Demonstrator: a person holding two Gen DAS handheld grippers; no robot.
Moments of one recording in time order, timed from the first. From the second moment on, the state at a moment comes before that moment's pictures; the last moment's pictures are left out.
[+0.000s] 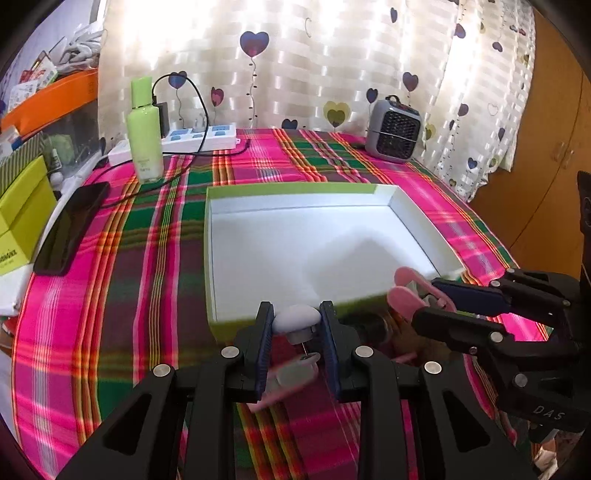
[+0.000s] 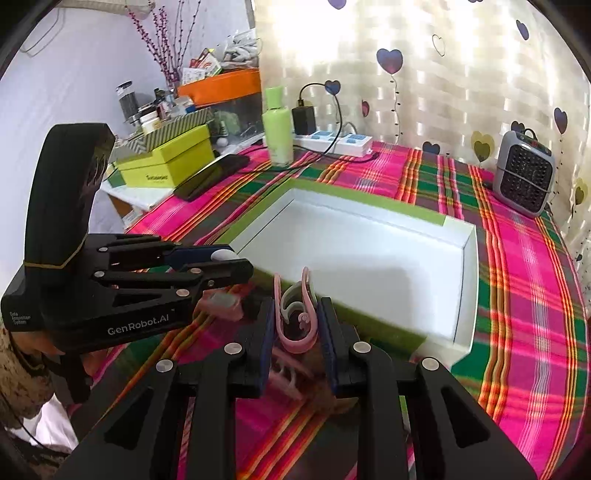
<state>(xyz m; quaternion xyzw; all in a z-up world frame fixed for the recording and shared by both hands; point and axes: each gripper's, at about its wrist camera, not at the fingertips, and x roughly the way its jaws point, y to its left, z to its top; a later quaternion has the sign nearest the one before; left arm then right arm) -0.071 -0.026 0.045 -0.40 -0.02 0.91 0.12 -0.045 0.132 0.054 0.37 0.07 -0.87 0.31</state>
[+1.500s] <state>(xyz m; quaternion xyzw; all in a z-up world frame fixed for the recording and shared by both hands) -0.196 -0.024 0.018 -0.43 0.01 0.90 0.10 -0.172 0.100 0.014 0.45 0.08 -0.85 0.24</state>
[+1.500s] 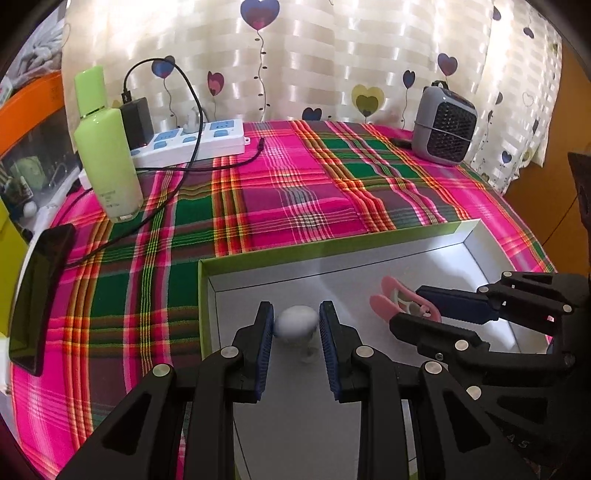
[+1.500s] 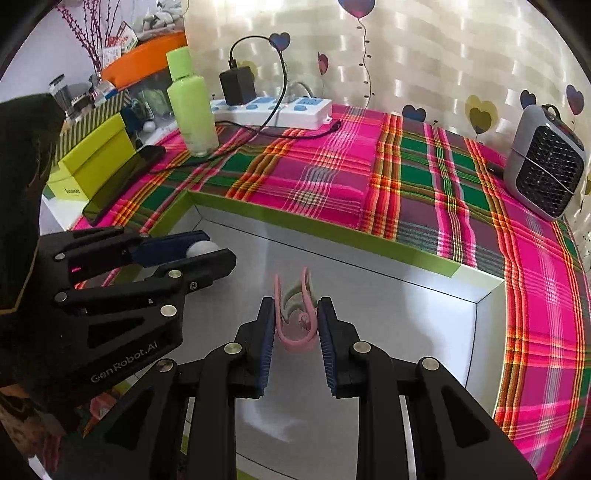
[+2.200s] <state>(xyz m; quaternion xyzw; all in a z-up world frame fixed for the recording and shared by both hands) -0.173 -0.030 0.033 -0.42 0.00 0.90 0.09 -0.157 0.115 0.032 0.43 0.06 -0.87 0.22</state>
